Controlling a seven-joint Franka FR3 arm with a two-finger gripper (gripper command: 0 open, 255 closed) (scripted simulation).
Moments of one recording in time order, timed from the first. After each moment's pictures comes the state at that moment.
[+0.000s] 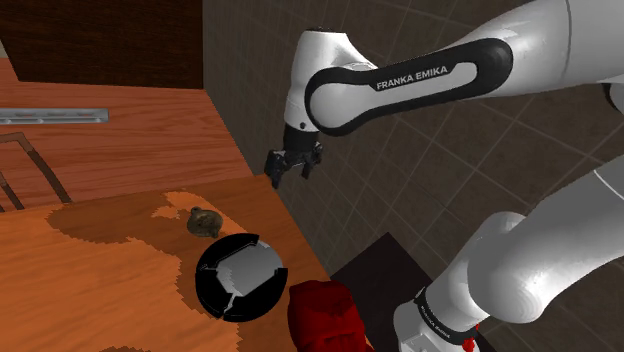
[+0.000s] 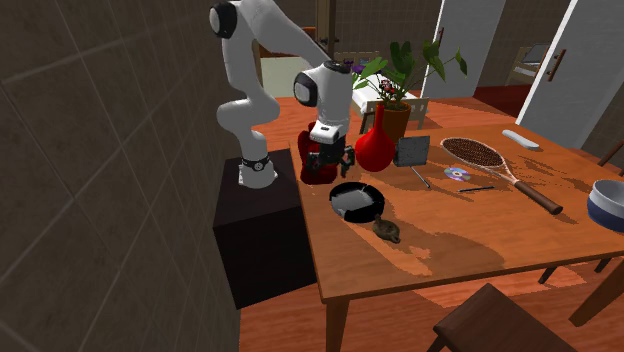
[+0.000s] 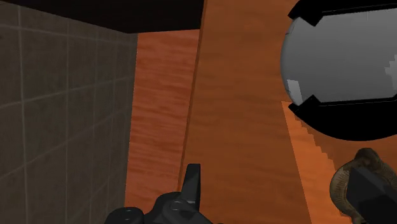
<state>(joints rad) 0.14 -0.21 0.22 -2.36 0.04 2.14 0.38</state>
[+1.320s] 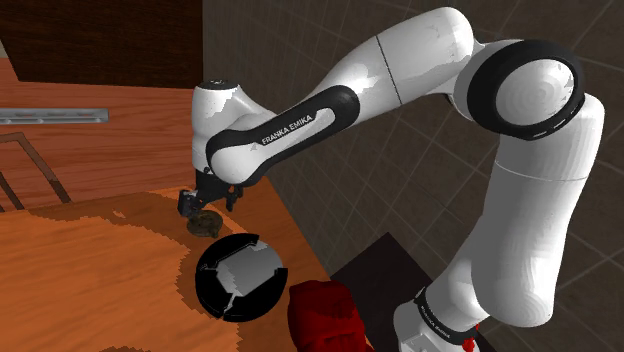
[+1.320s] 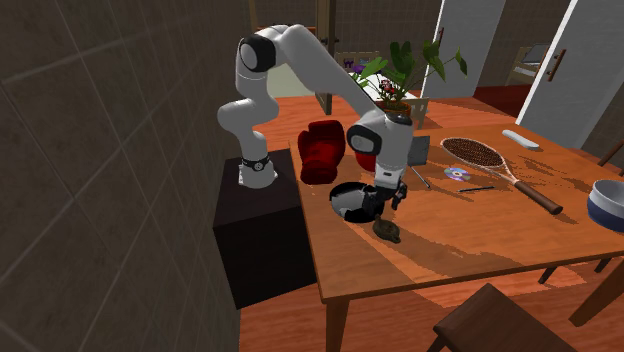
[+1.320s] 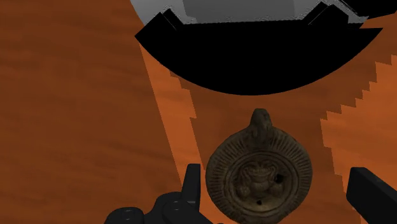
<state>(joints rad) 0.27 0.39 0.29 -1.97 -0.11 2.34 0.61</state>
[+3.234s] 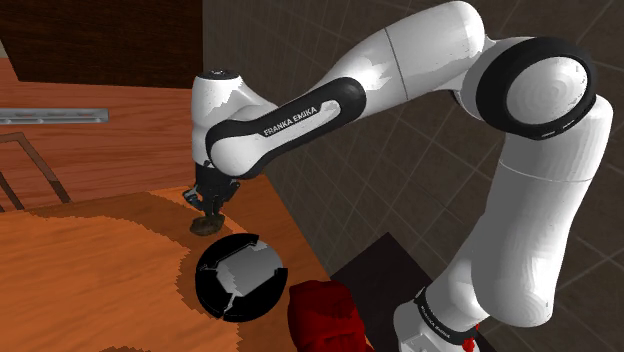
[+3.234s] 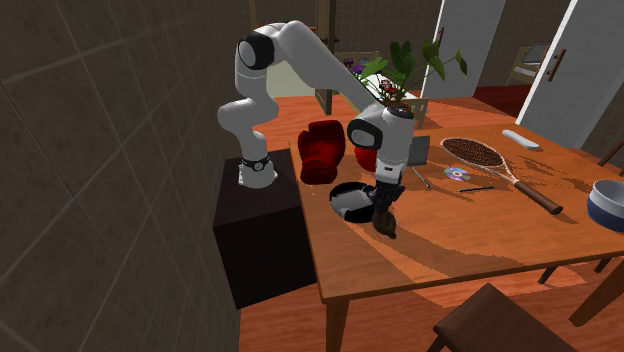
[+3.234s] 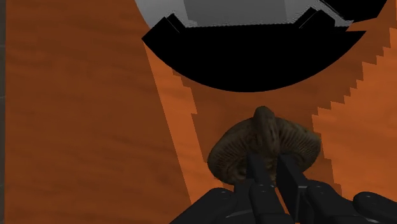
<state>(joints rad) 0.27 0.36 0.30 -1.96 -0.10 2.31 0.60</state>
